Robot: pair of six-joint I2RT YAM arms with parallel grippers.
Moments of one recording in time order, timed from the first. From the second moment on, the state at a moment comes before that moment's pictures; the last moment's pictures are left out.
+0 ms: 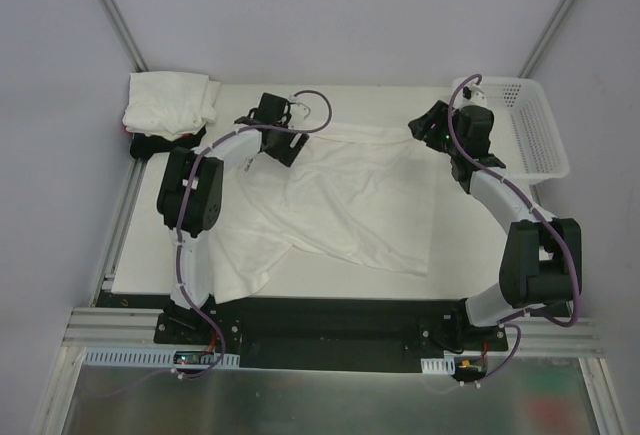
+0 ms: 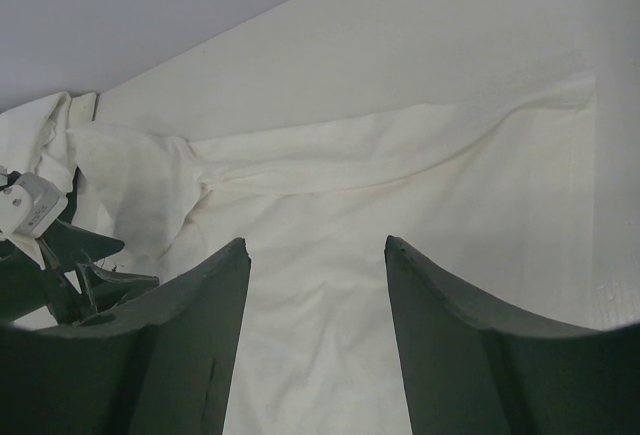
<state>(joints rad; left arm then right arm) -0.34 2.08 1.55 -0.40 0.07 0.27 0.11 1.52 1.02 0.14 -0.16 0.56</state>
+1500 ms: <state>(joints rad) -0.35 2.30 1.91 -0.61 -0.04 0.34 0.05 1.48 1.02 0.18 -0.20 0.57</state>
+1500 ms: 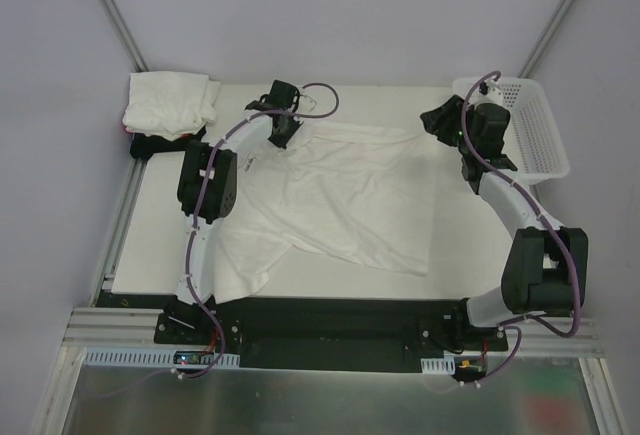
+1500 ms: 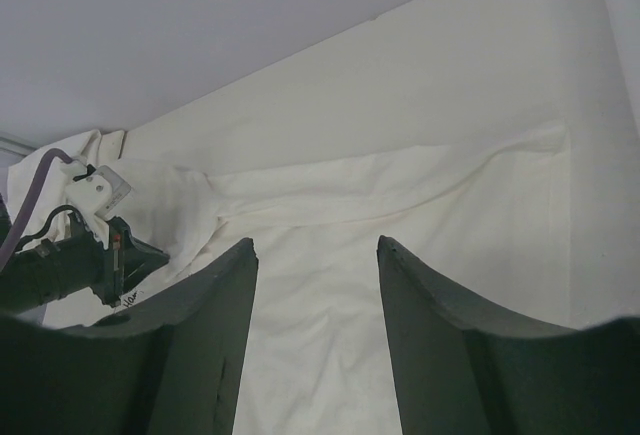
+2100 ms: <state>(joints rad) -0.35 2.42 2.36 -0.62 -0.11 0.34 0.05 1.48 1.00 0.24 -0.27 0.64</state>
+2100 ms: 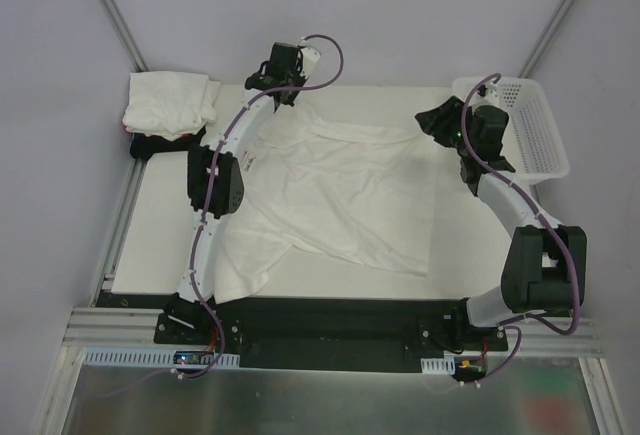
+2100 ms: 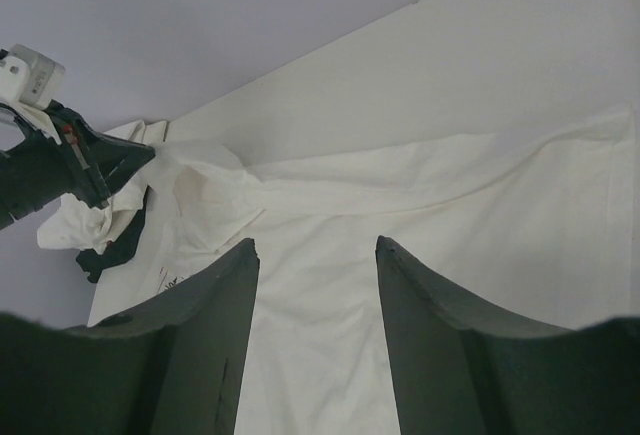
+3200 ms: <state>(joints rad) -0.23 2.49 2.46 -0.28 -0.28 0.37 0.10 1.37 0.94 0.16 -0.31 0.61</state>
